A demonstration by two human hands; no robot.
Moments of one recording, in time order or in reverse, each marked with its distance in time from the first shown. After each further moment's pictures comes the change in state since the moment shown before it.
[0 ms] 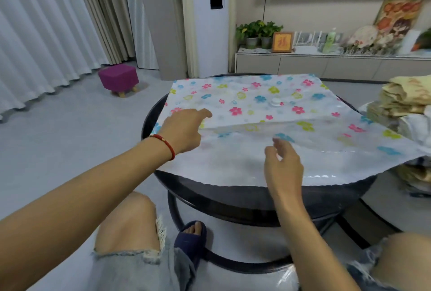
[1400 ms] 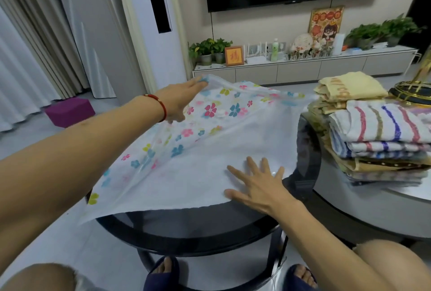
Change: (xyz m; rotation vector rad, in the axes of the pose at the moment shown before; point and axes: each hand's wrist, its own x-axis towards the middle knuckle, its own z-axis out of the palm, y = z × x) left_hand 0.140 0.107 -0.061 0.185 -0.187 0.340; right_hand 0.073 0.073 -0.079 -1.091 -0.516 -0.341
